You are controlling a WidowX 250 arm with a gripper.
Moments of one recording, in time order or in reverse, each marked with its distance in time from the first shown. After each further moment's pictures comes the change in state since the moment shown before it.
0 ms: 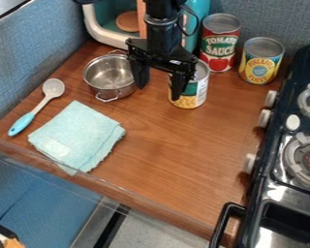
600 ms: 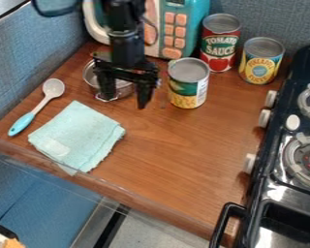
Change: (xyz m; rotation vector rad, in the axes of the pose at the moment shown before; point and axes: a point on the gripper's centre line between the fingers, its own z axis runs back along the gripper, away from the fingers) arm -0.028 0.051 -0.018 -0.022 0.063 0.091
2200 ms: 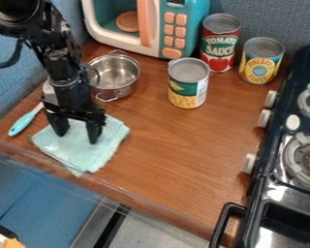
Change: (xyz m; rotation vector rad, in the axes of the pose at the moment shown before) arm -0.050 0.033 -0.051 -0.037 -0.032 0.057
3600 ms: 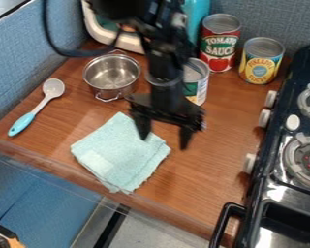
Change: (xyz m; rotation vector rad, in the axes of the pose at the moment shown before) arm 0.010 -0.113 0.034 0.004 -0.059 -0.024
